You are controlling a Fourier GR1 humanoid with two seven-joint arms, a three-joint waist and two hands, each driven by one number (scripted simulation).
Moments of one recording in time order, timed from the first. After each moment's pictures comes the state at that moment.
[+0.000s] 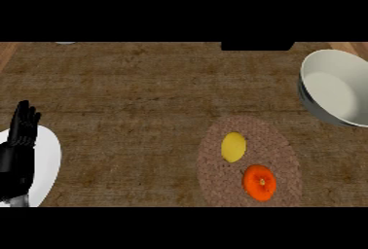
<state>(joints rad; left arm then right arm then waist) 0.07 0.35 0.03 -1.64 0.10 0.28 -0.11 -0.37 -0.55 -0.05 -1.51 -0.32 -0.17 -0.22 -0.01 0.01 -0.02</state>
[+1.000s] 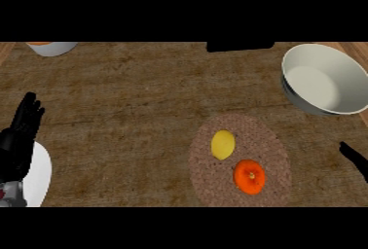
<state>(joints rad) -0.01 0.40 0.05 -1.58 0.13 0.20 0.07 0.45 -0.69 0.20 -2.12 0.30 -0.43 0.13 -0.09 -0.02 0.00</state>
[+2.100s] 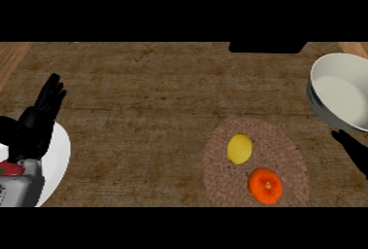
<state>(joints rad) -0.16 0.37 0.01 -1.53 0.09 0.15 0.12 0.15 -0.87 0.24 -2.33 0.31 0.07 0.91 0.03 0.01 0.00</state>
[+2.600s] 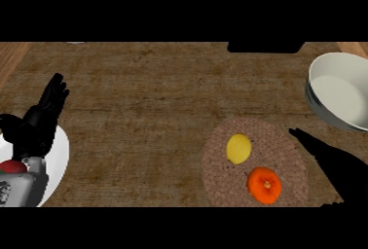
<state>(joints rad) -0.18 0.35 0.02 -1.50 0.07 0.14 0.11 -0.09 -0.77 0.39 -2.12 0.14 0.24 1.00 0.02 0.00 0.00</state>
